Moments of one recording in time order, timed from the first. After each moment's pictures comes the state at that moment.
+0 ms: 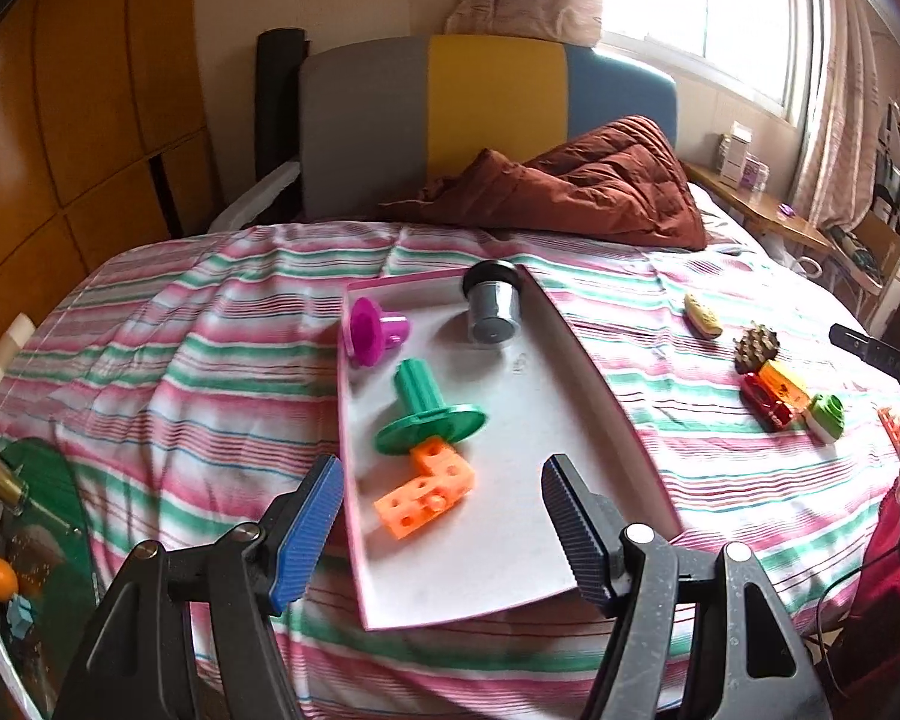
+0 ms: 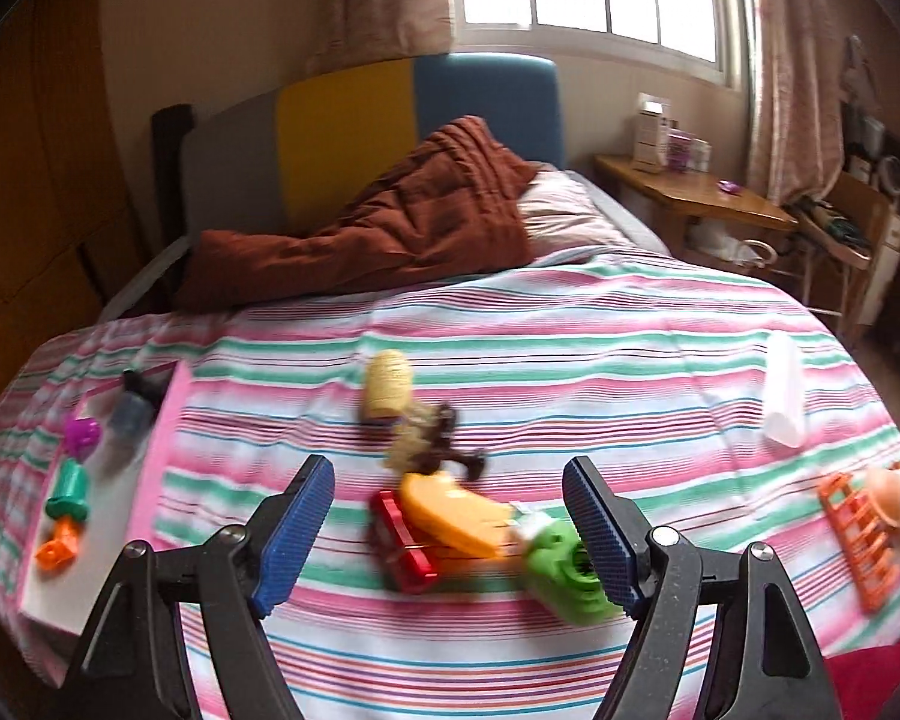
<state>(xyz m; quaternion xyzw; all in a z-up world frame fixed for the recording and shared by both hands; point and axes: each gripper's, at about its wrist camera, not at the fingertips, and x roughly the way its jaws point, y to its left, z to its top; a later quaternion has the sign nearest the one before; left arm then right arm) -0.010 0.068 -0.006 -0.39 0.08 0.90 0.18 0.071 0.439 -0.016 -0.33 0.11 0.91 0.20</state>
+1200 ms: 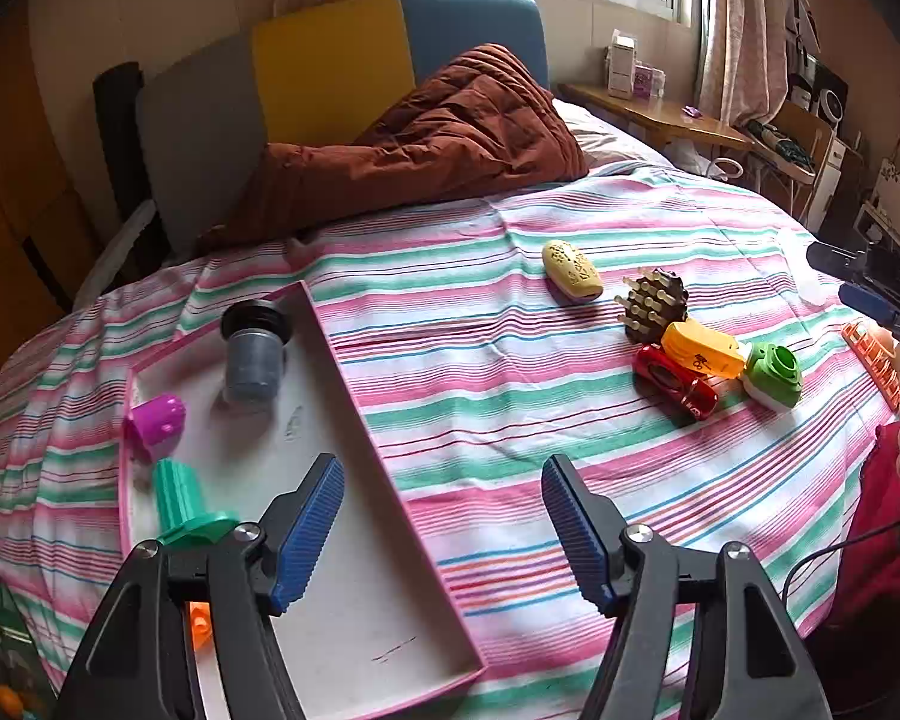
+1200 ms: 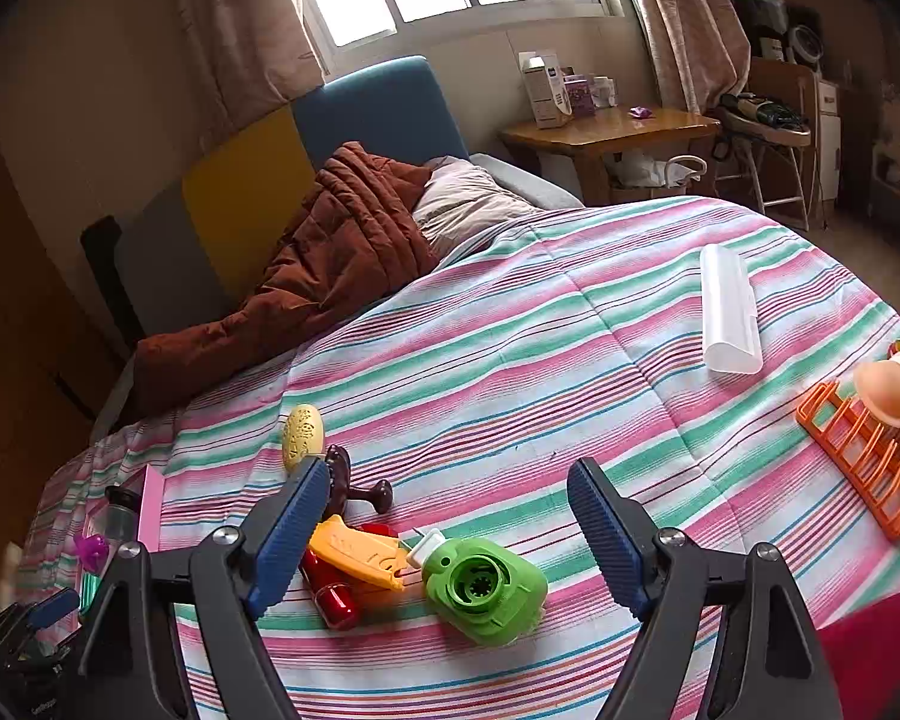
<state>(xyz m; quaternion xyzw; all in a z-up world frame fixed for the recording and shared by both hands) -0.024 0.231 -0.025 -0.41 0.17 0.85 0.28 0.107 0.519 -0.022 -0.29 0.25 0.89 0.24</state>
